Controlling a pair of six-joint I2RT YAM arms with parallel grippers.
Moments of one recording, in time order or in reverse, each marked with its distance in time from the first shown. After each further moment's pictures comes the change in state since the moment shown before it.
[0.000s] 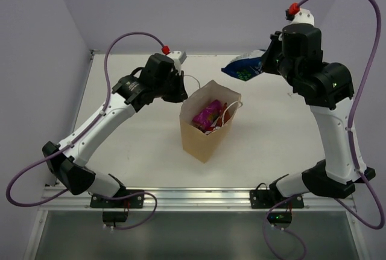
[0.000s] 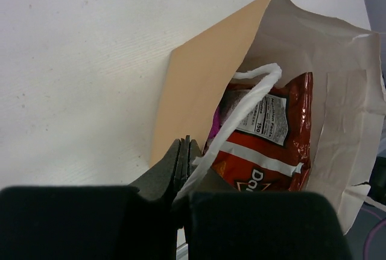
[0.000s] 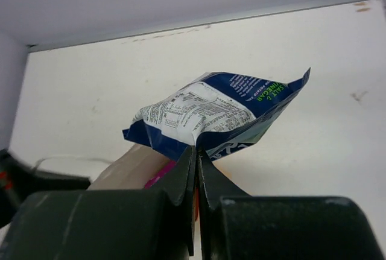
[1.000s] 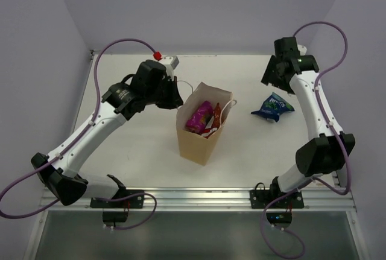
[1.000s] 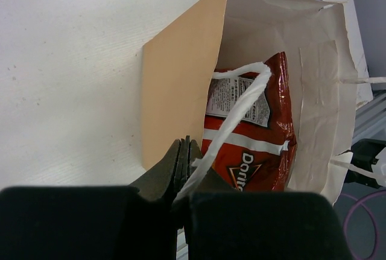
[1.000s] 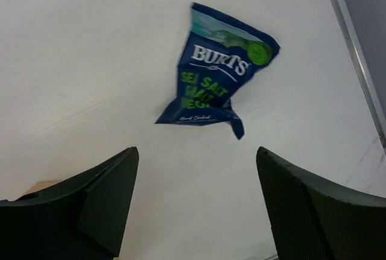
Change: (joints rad) left arm 0.000 -0.129 -0.091 -0.037 0.013 -0.056; right arm -0.458 0.135 -0.615 0.118 -0.006 0.052
